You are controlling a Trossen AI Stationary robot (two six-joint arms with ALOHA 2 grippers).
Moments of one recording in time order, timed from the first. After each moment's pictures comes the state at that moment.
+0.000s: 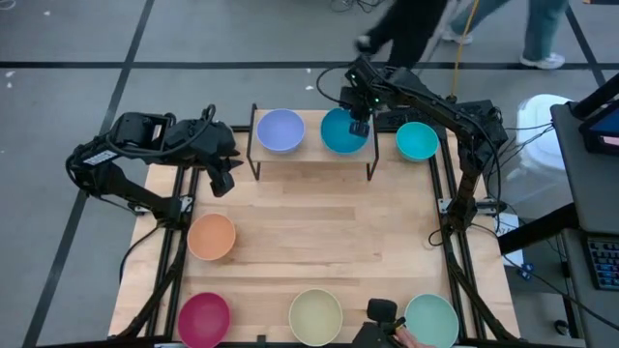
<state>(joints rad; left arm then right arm) 0.00 1.32 1.89 -1.47 -0.30 -0.27 -0.67 1.83 1.89 -1.12 0.05 -0.54</state>
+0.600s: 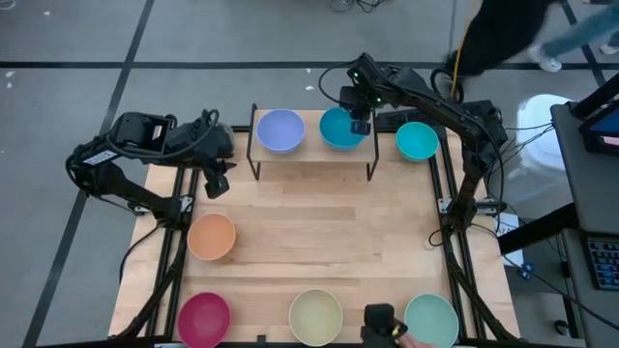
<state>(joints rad) 0.00 1.32 1.89 -1.57 -0.30 -0.24 -0.65 1.80 1.89 -1.08 0.06 -0.64</state>
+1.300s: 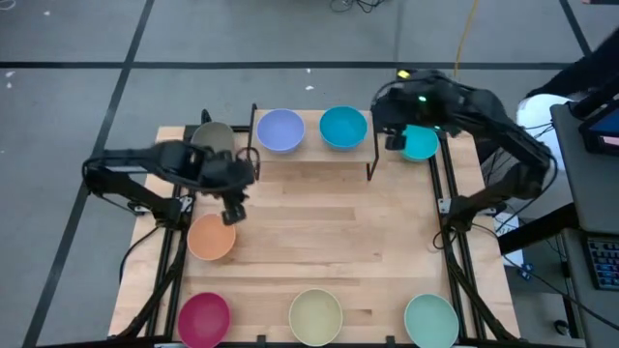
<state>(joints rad) -0.12 1.36 1.63 -1.43 -0.18 -0.38 -0.33 1.39 1.89 -1.14 0.34 -0.64</state>
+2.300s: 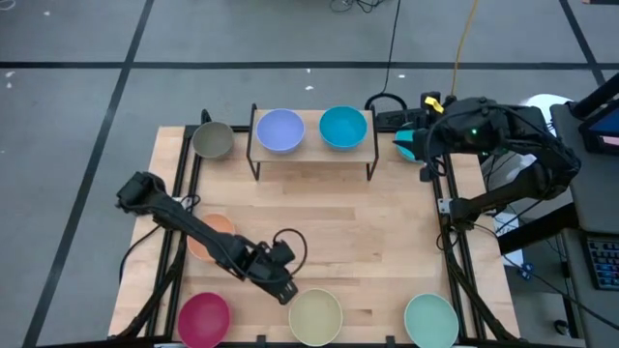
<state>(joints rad) -0.53 1.74 1.30 -0.61 -0.21 -1.16 -0.05 1.23 1.89 -1.28 0.34 -0.61</state>
